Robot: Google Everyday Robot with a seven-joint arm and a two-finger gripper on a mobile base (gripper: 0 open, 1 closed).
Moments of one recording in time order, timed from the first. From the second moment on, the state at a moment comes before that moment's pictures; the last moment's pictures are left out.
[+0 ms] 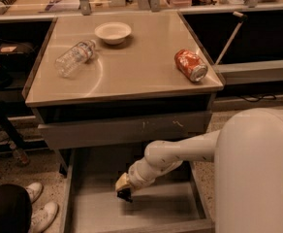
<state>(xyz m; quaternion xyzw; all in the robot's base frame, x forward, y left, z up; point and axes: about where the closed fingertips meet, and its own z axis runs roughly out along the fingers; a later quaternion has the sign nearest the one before) 0.487 0.054 0.423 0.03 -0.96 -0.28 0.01</state>
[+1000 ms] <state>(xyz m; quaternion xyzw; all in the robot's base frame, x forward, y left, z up) 0.510 0.063 0.393 0.03 -0.96 -0.27 0.02</state>
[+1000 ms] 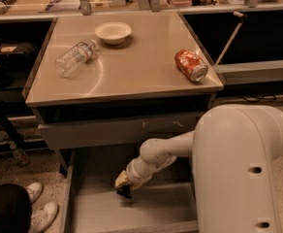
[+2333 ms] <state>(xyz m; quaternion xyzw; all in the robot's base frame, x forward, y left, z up) 0.510 0.063 0.393 0.03 -0.96 -0.27 0.02</state>
